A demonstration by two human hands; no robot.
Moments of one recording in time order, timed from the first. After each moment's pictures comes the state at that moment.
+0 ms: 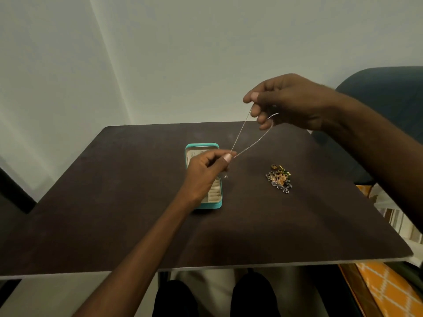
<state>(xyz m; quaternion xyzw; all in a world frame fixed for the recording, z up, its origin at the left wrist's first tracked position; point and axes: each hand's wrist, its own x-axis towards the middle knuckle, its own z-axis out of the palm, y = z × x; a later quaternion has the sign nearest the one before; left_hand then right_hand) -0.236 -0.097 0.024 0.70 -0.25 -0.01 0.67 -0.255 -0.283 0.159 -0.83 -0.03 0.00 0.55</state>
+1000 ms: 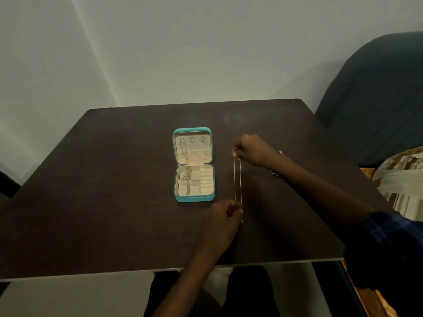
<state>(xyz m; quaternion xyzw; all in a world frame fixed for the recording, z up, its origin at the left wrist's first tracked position) -0.280 -0.127 -0.081 0.83 -0.16 -0.14 0.52 -0.163 -0.303 -0.029 -0.98 -0.04 0.00 0.20</state>
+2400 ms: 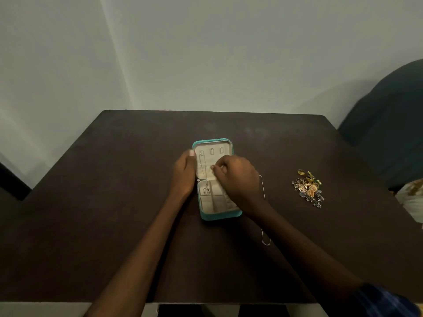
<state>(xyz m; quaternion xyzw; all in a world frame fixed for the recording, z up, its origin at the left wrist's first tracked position) -0.108 -0.057 -0.073 0.76 -0.05 0.02 0.65 -0.162 -0.182 -0.042 -0.95 0.06 -0.20 0.23</state>
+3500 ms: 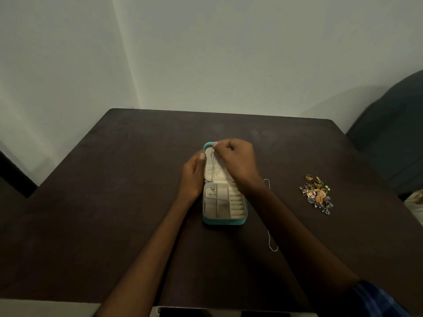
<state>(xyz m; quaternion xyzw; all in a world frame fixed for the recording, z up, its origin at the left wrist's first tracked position) -0.101 -0.057 -0.081 0.74 -0.13 0.05 0.66 -0.135 -0.164 -0.010 -0.79 0.08 -0.18 0.58</state>
